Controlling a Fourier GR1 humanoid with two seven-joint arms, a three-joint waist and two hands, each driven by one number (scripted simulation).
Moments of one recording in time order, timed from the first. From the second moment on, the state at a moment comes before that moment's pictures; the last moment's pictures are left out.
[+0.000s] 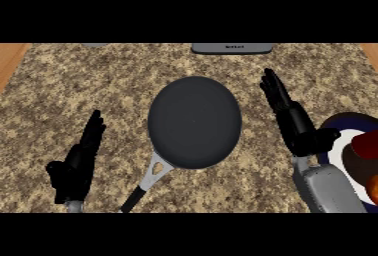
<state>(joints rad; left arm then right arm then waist) 0.02 0.30 -0.29 -1.65 0.10 0.39 0.11 -0.28 -0.21 0.19 -1.49 -0.13 -0.08 -0.06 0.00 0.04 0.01</state>
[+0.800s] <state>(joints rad) 0.09 0.44 -0.24 -1.60 0.06 0.31 0.09 0.07 -0.73 -0.35 -1.20 -0.45 0.43 -0.23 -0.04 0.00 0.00</state>
